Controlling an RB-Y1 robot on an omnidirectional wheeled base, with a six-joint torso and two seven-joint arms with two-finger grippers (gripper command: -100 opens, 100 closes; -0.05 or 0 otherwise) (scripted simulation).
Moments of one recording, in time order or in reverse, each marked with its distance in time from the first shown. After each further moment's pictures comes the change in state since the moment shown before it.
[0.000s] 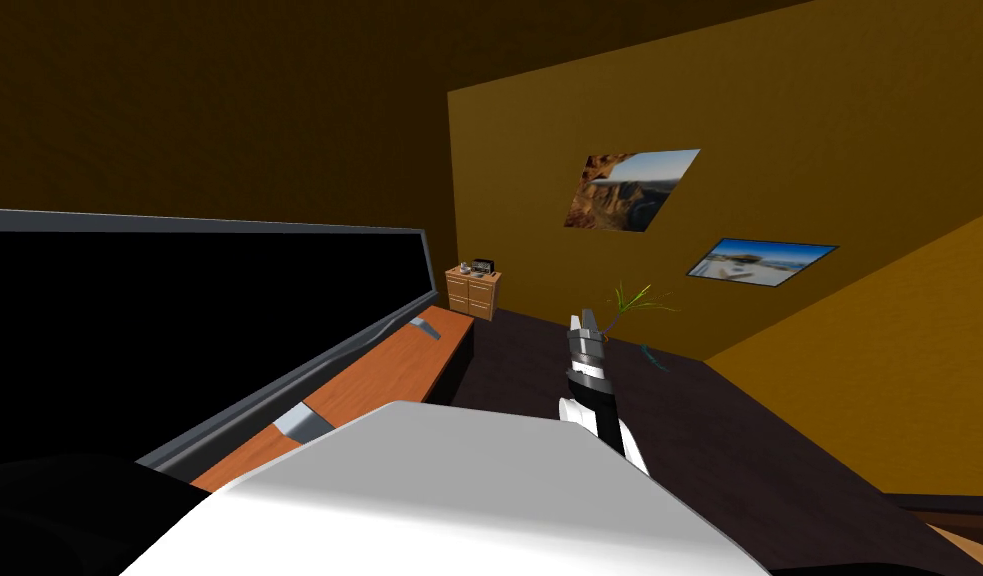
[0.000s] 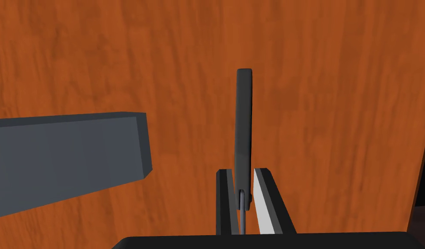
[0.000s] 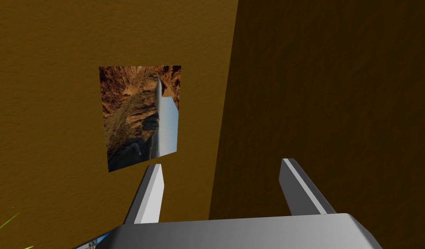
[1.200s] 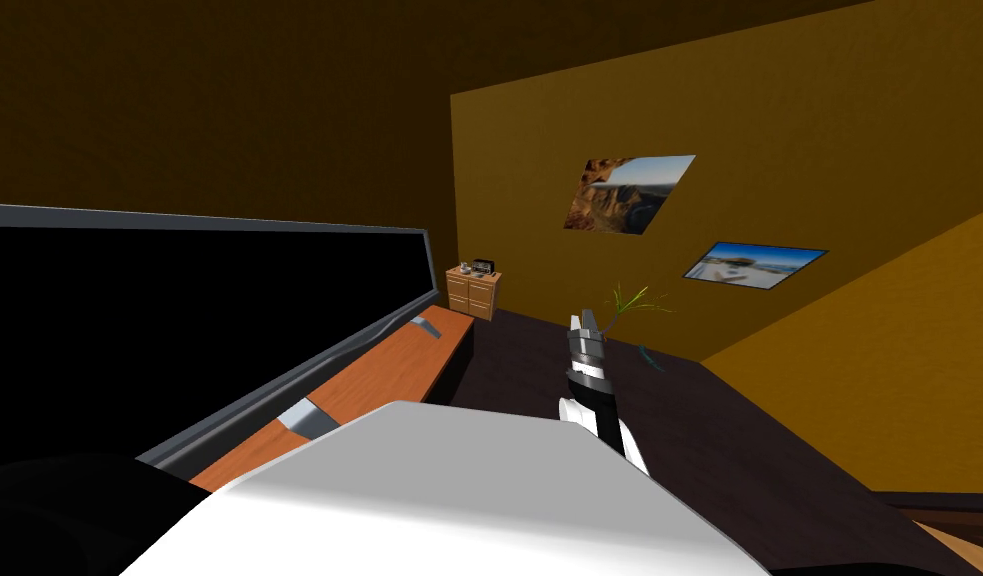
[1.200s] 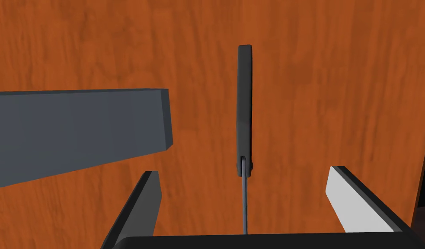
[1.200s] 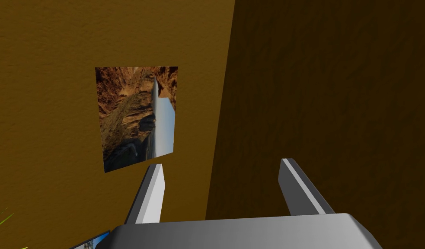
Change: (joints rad) left arm 0.046 0.008 0.011 -0.096 0.016 0.043 0.004; right arm 0.000 0.000 0.000 0.000 0.000 0.000 0.000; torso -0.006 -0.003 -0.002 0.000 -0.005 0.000
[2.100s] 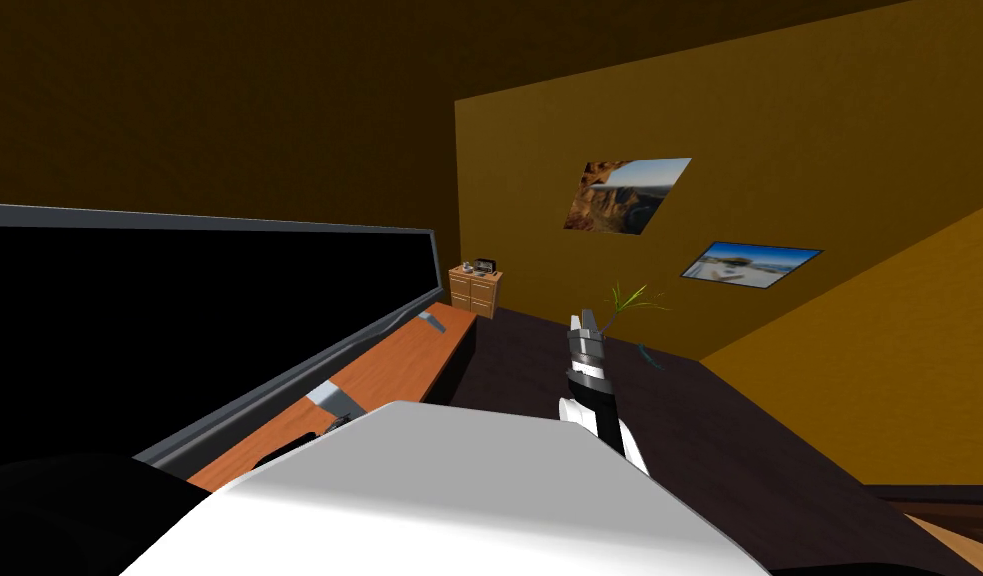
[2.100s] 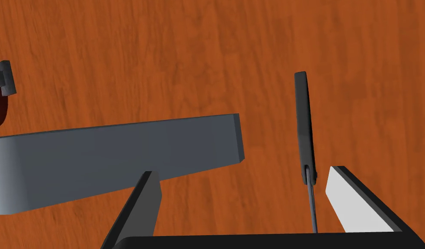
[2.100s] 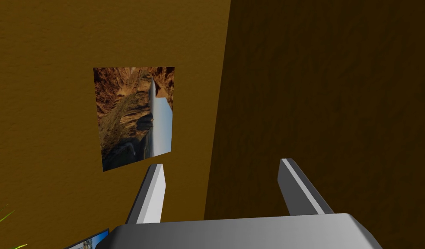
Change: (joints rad) left arm -0.004 -0.031 -0.066 -0.122 -0.087 -0.201 -0.050; right arm 0.000 0.000 0.000 0.000 0.000 0.000 0.000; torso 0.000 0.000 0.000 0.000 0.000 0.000
